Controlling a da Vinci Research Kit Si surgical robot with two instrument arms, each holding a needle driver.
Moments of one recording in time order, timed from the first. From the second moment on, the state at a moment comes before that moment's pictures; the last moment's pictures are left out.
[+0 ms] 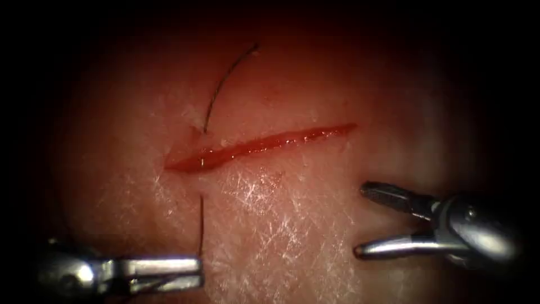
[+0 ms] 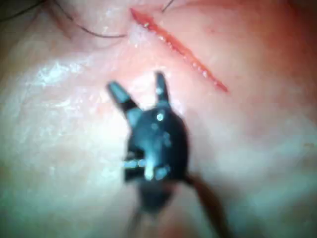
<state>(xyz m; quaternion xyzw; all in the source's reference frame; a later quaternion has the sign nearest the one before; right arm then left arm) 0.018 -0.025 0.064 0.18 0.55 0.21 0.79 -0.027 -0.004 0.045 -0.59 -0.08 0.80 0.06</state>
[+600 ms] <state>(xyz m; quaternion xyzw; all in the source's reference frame) 0.031 -0.026 0.065 0.21 0.52 0.21 0.80 -0.025 -0.001 0.052 -0.60 -0.10 0.79 0.08</state>
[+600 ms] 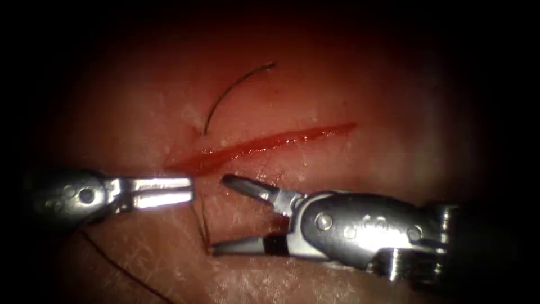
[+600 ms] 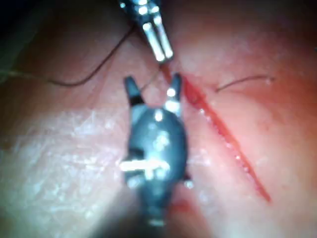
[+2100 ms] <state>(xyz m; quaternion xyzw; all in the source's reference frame) 0.032 -0.024 0.073 0.28 0.42 0.29 0.81 -0.025 0.001 0.041 -0.60 -0.08 0.78 0.15</state>
